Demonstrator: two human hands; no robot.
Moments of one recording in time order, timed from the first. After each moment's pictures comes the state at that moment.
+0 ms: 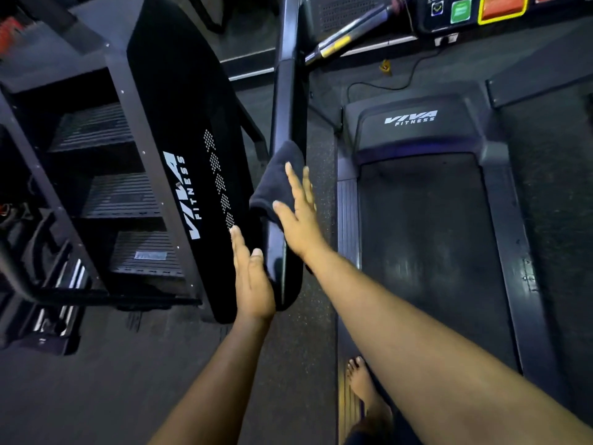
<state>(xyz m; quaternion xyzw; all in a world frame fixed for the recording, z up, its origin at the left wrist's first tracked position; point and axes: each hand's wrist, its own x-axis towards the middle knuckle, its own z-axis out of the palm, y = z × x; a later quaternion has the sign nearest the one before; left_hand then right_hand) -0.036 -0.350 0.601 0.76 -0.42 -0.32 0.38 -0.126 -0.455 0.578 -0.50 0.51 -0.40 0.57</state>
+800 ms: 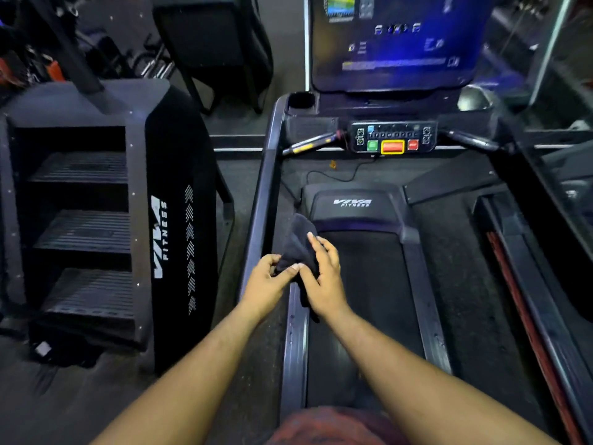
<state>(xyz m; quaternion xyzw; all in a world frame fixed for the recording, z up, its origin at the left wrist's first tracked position) -0.113 -0.322 0.711 0.64 -0.44 -0.50 0.38 -0.250 -0.335 0.667 -0.59 0.54 -0.43 0.41</state>
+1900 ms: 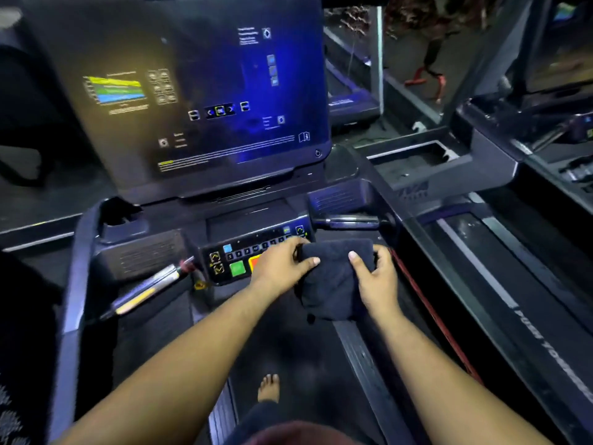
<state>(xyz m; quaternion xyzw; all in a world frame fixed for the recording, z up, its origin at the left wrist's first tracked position) -0.433 -0.771 0.709 0.49 -0.79 -0.33 0.14 -0.607 -0.667 0.681 -0.31 0.73 -0.56 0.23</state>
